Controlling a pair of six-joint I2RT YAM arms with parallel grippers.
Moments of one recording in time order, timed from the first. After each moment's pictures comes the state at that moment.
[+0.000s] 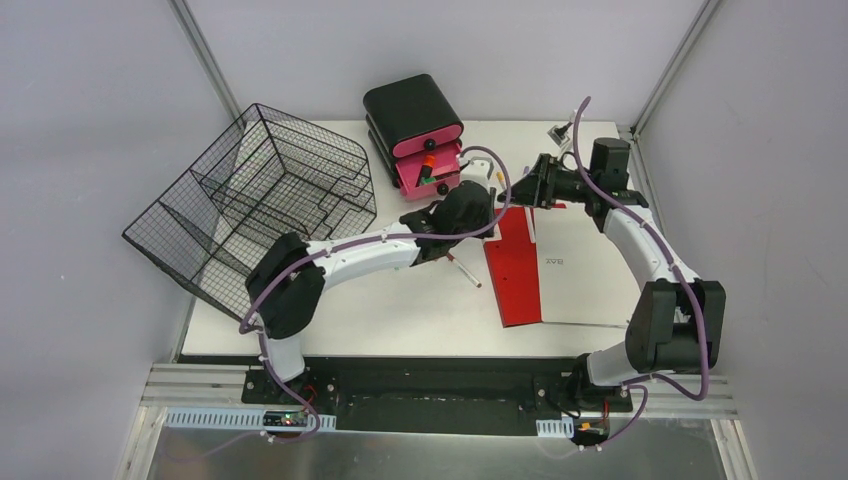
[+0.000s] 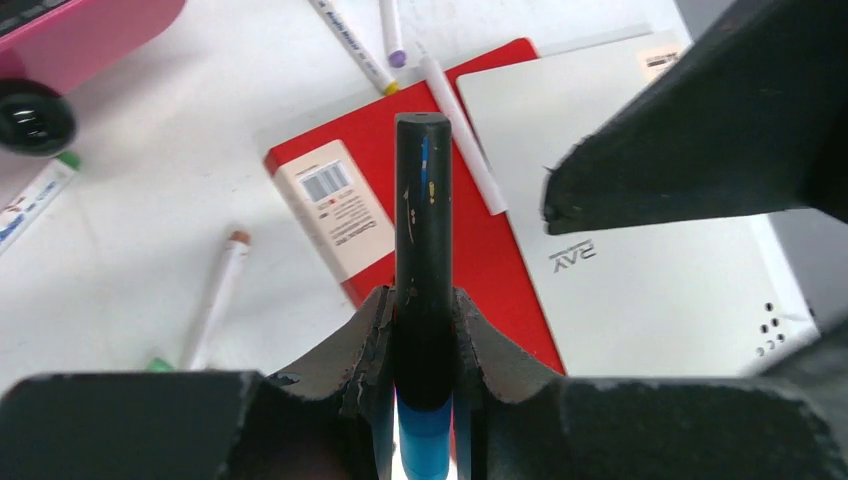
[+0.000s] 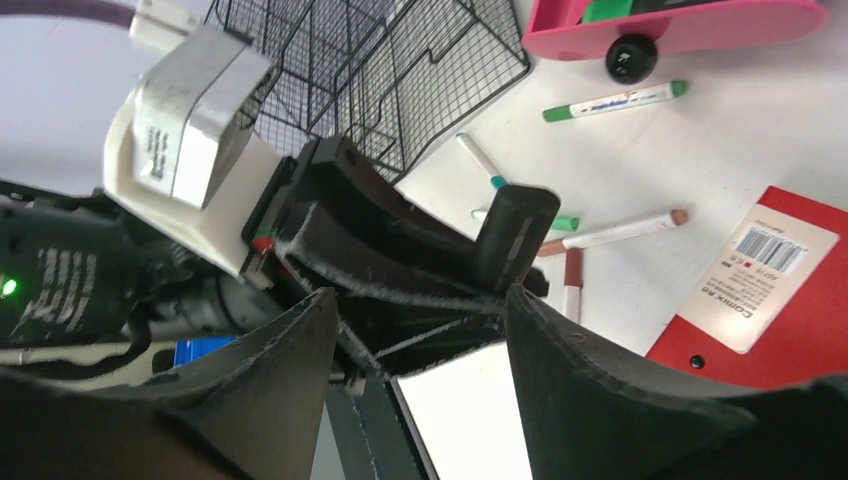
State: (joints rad) left arm -0.96 1.83 1.40 -0.05 -0.29 -0.59; right arm 0.05 1.46 1.09 -0.16 -1.11 0.39
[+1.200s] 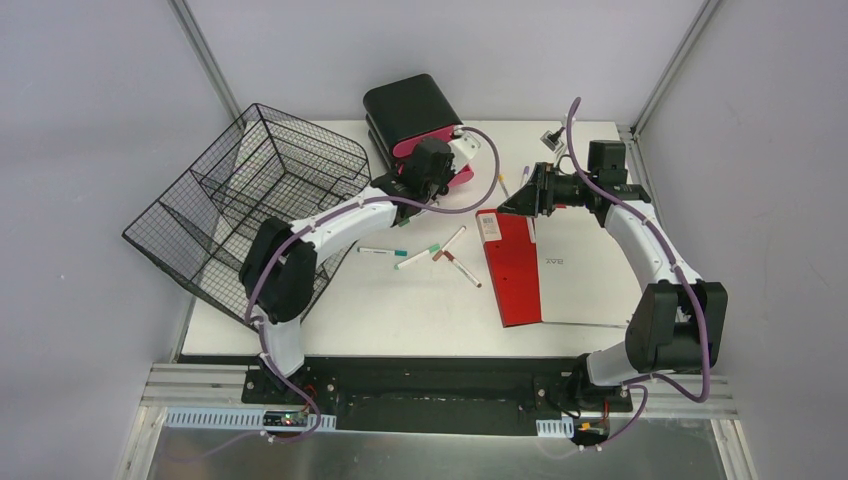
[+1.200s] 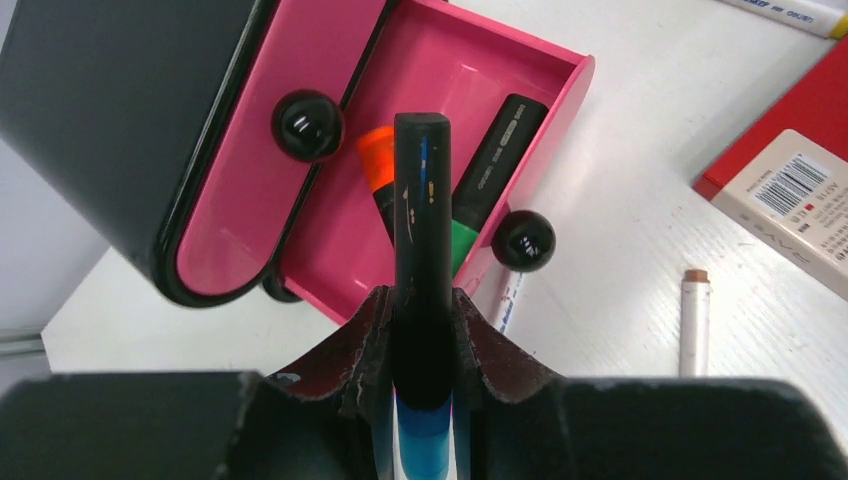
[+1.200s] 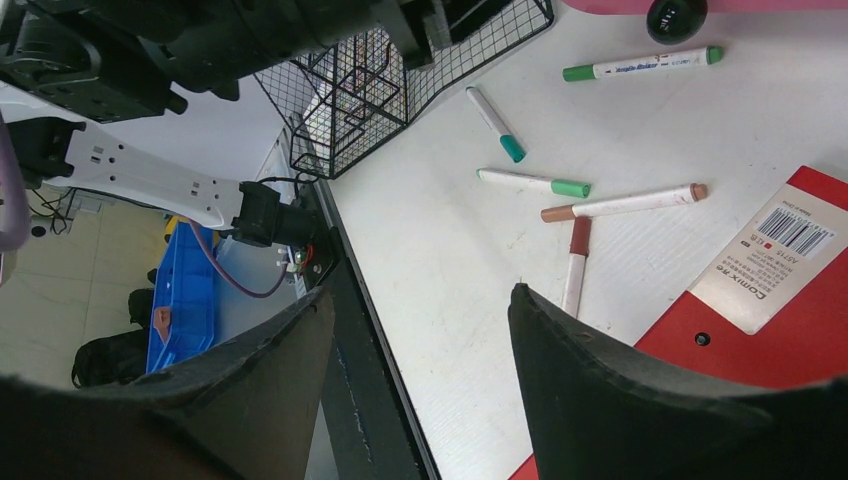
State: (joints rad) left arm -0.72 1.83 1.46 -0.15 -0.32 0.30; right arm 0.06 1.46 1.15 -0.42 -1.17 0.13
